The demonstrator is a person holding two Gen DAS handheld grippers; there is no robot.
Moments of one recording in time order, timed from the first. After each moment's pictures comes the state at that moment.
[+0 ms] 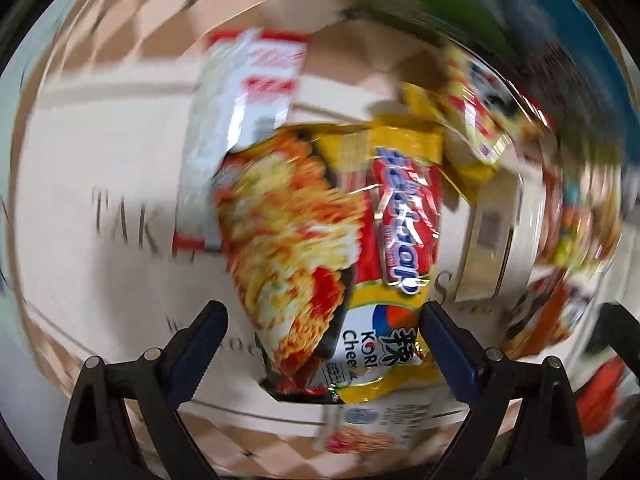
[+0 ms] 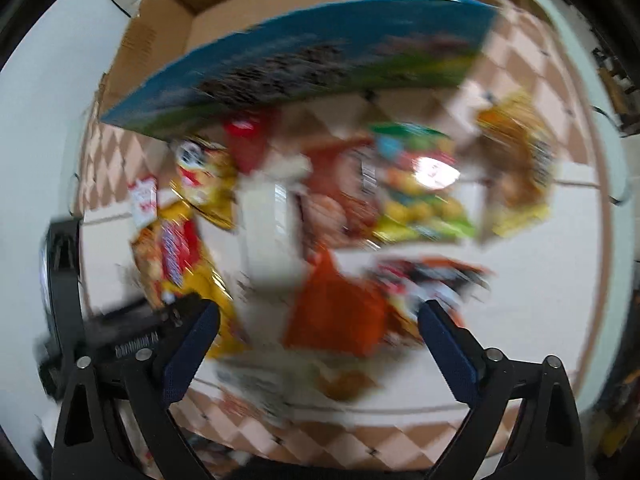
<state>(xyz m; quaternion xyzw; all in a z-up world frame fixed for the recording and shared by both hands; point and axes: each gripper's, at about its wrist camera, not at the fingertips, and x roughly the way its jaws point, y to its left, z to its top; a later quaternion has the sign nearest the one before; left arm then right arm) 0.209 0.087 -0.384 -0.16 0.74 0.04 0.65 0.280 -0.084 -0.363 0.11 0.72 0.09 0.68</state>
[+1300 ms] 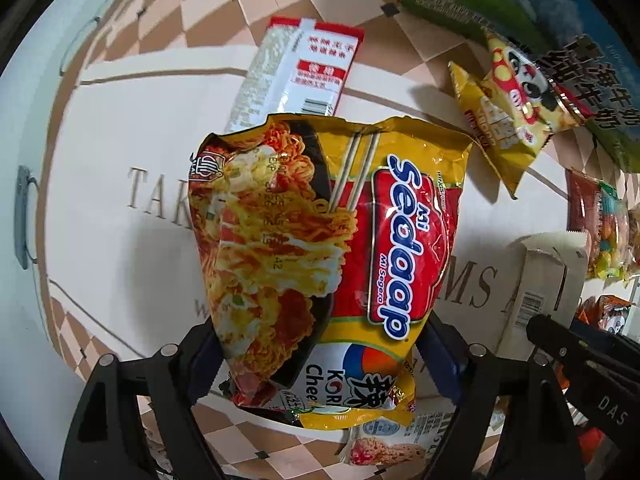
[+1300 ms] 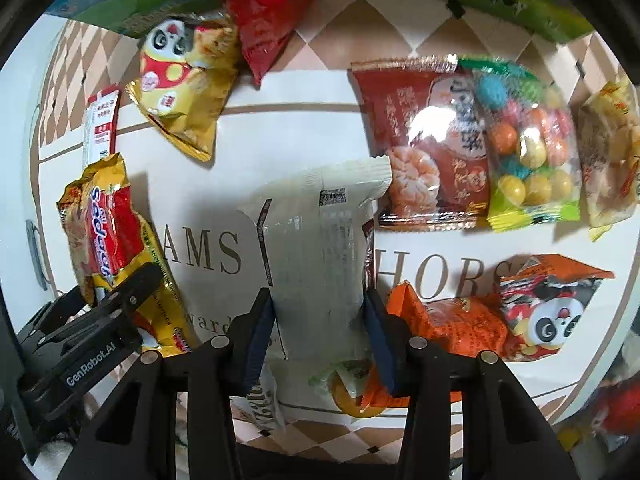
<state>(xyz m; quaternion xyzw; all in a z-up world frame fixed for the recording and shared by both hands) 0.243 0.048 -0.410 -0.09 0.73 0.10 0.67 0.256 -0.039 -0.397 0.02 0.78 0.10 0.62</state>
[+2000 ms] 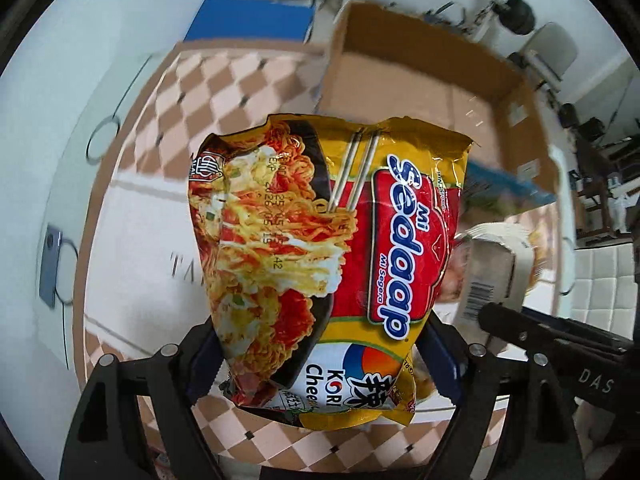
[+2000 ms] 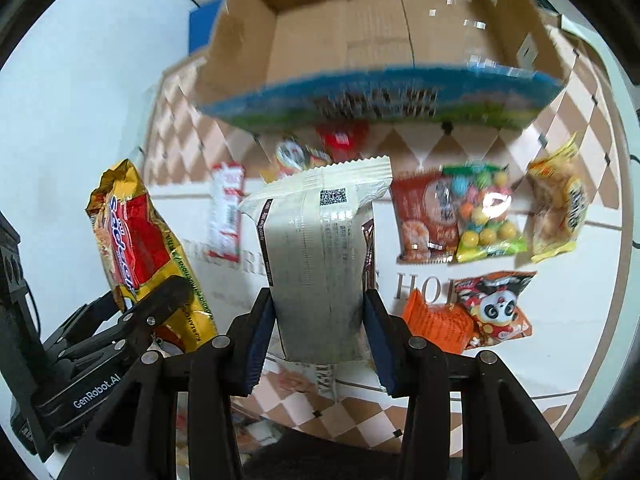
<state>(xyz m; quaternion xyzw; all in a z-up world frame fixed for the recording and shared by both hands) 0.219 0.004 -0.216 -0.10 0.63 0.04 0.77 0.268 -0.092 -0.228 0.12 0.70 0.18 0.68</state>
